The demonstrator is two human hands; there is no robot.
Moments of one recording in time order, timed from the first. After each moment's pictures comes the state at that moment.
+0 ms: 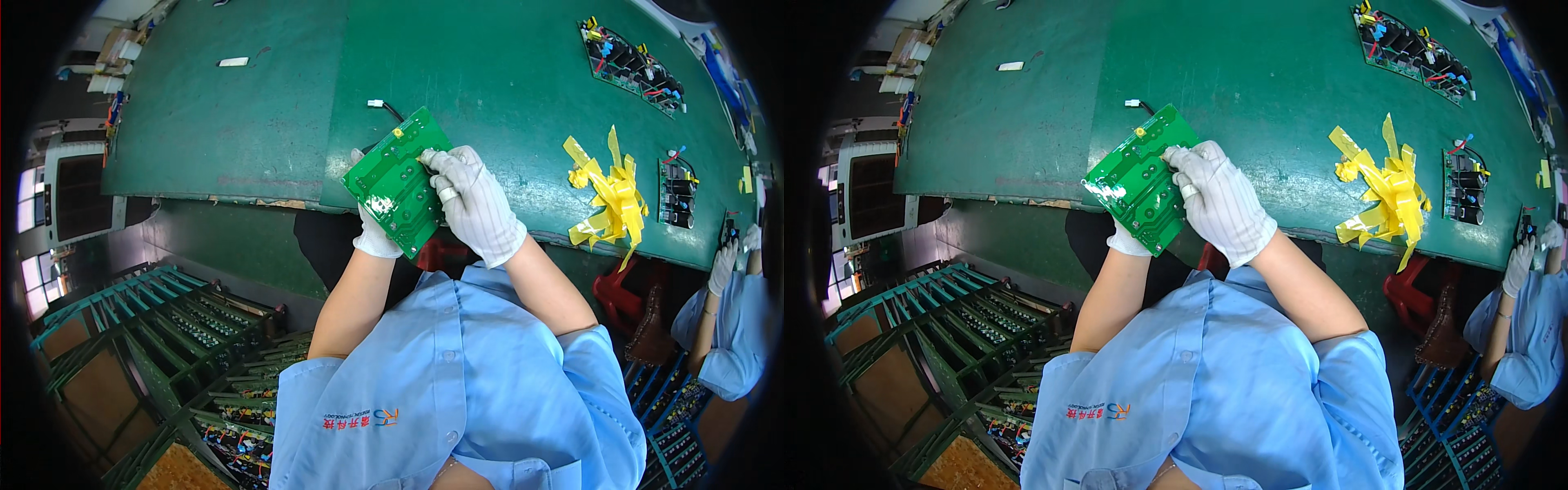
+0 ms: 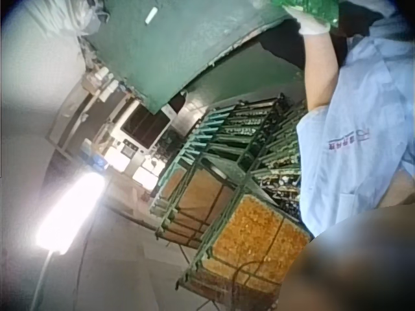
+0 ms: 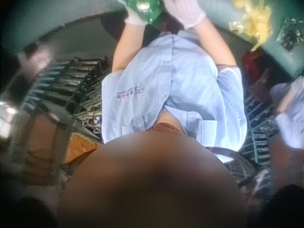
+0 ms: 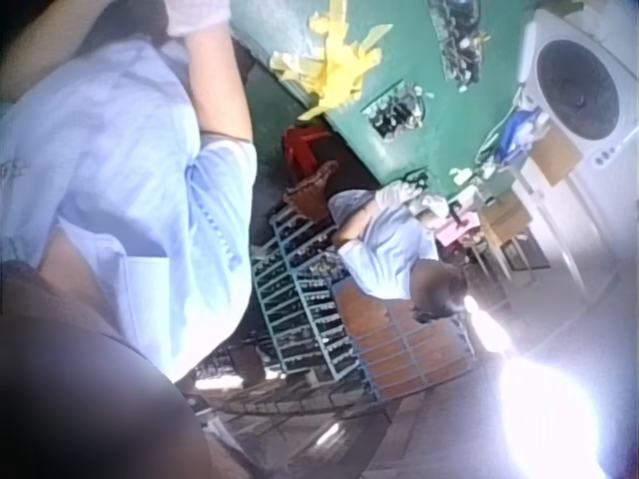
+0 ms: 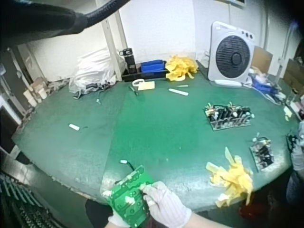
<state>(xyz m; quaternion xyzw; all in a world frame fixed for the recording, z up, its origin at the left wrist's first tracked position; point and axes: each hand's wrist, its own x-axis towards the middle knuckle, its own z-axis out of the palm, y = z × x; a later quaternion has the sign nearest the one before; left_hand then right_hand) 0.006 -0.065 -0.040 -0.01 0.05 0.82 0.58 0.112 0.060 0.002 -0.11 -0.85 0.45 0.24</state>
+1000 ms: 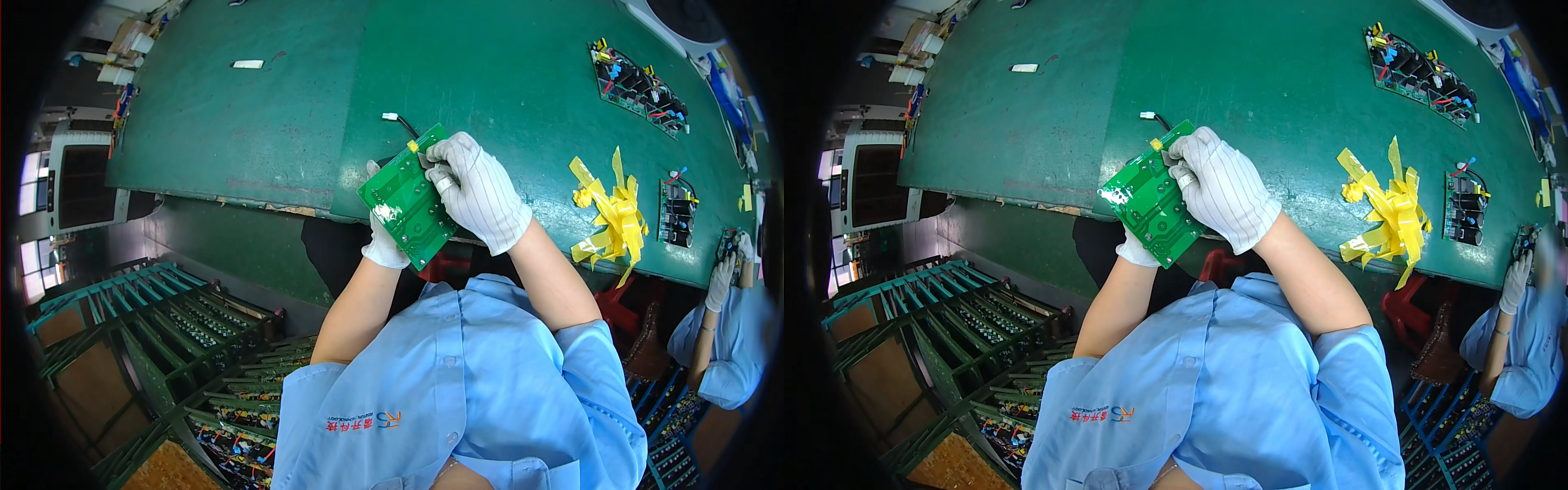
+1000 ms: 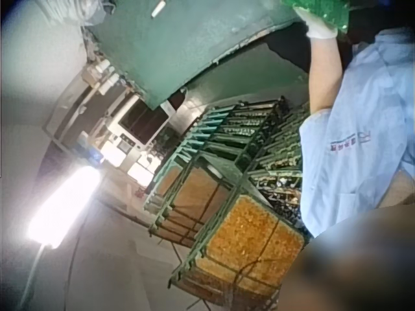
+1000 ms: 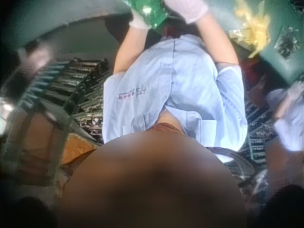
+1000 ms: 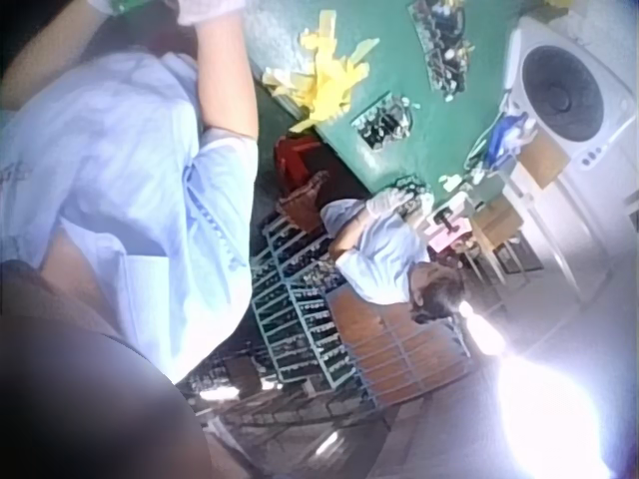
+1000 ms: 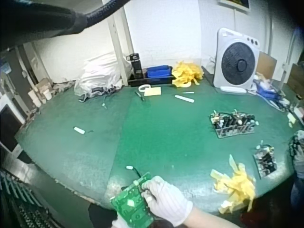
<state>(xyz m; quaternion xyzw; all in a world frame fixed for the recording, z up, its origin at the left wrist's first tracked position) 0.002 -0.066 -0.044 -0.04 0.07 0.82 0.57 0.079 0.078 0.018 -0.07 -0.88 0.42 0.22</state>
